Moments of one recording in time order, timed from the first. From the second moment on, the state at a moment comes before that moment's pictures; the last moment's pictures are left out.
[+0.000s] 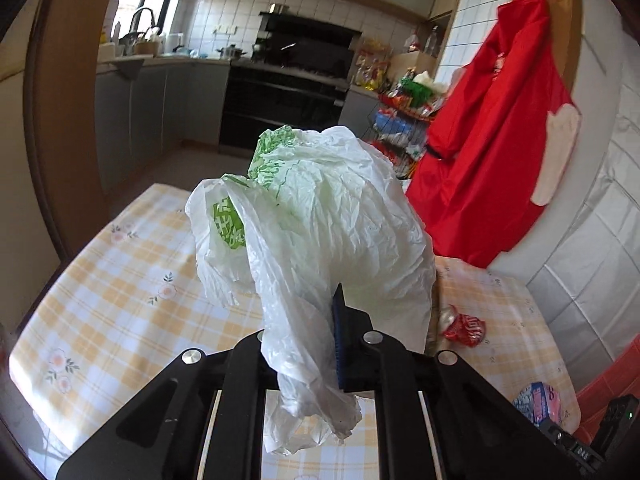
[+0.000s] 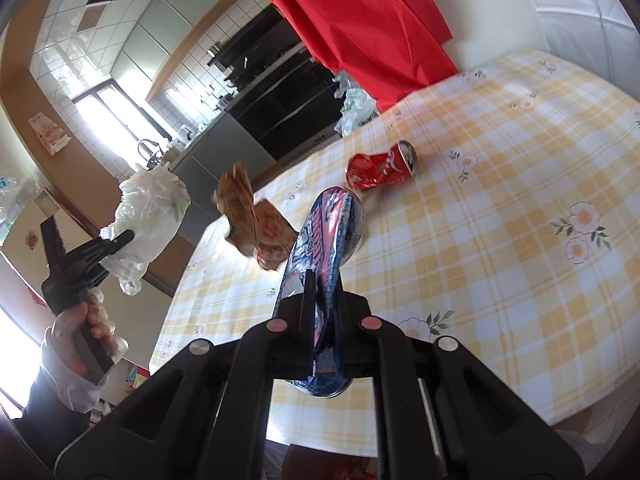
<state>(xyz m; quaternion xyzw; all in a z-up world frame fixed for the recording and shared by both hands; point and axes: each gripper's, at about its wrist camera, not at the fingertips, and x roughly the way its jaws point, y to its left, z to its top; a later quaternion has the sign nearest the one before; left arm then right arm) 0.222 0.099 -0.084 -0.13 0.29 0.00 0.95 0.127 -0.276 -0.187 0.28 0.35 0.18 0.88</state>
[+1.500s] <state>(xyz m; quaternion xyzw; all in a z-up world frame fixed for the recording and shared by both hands) -0.006 -0.045 -0.200 -0.05 0.47 -0.31 0.83 -0.018 -0.309 -0.093 0.21 0.24 0.17 0.93</state>
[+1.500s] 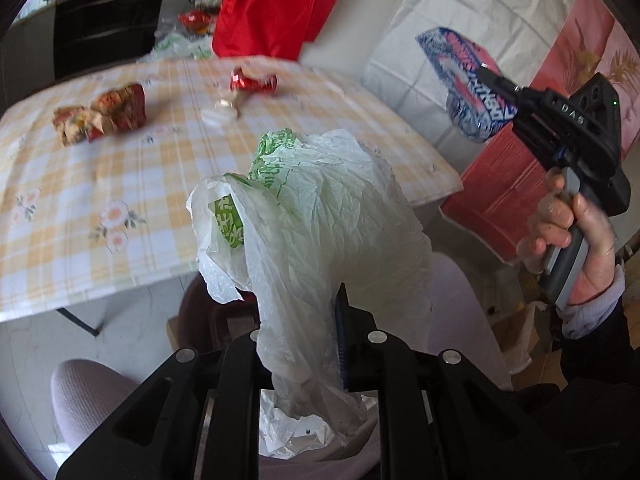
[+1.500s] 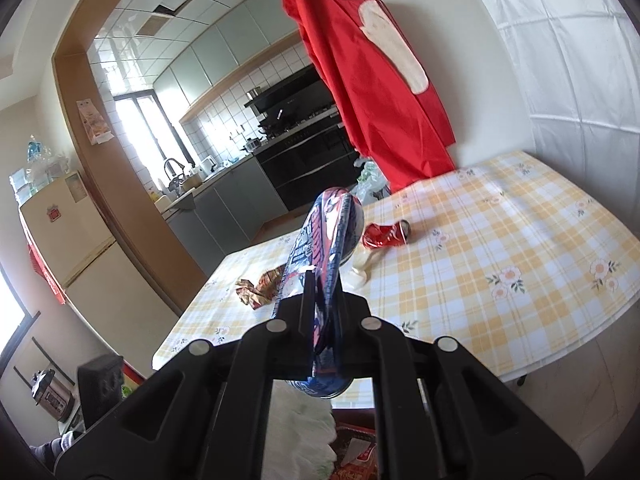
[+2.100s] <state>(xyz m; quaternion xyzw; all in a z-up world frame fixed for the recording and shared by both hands) 0.021 -0.030 -0.199 -0.06 0.45 -0.23 0.86 -0.014 -0.302 -0.106 0.21 0.26 0.18 0.93</state>
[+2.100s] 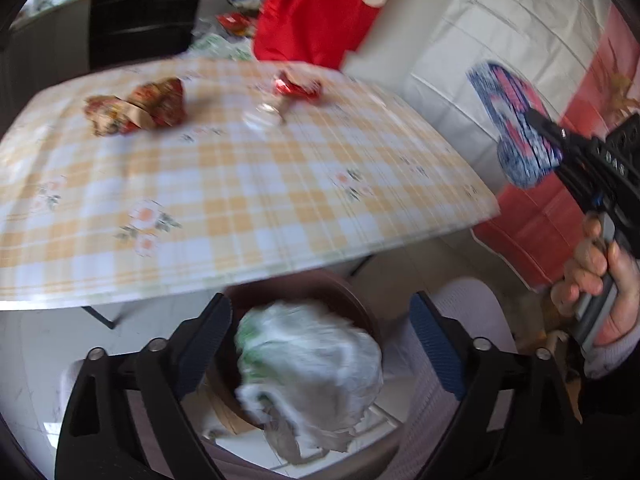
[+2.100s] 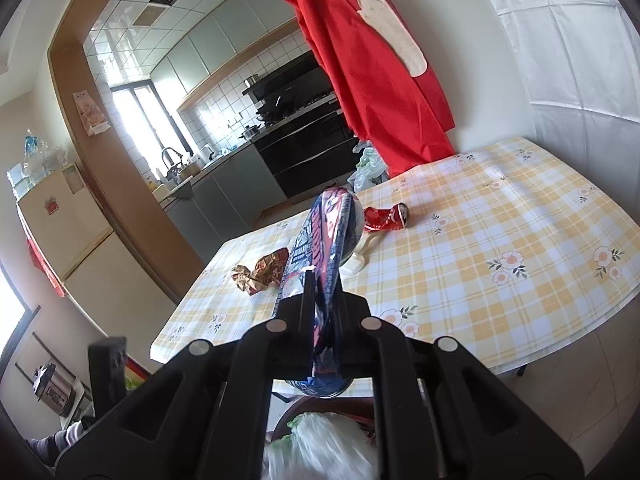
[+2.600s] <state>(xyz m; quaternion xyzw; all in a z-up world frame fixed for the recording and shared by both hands) 0.011 0.046 -0.139 -0.08 0.32 -0.04 0.94 -0.025 -0.249 -0.118 0.15 0.32 0.25 0.90</state>
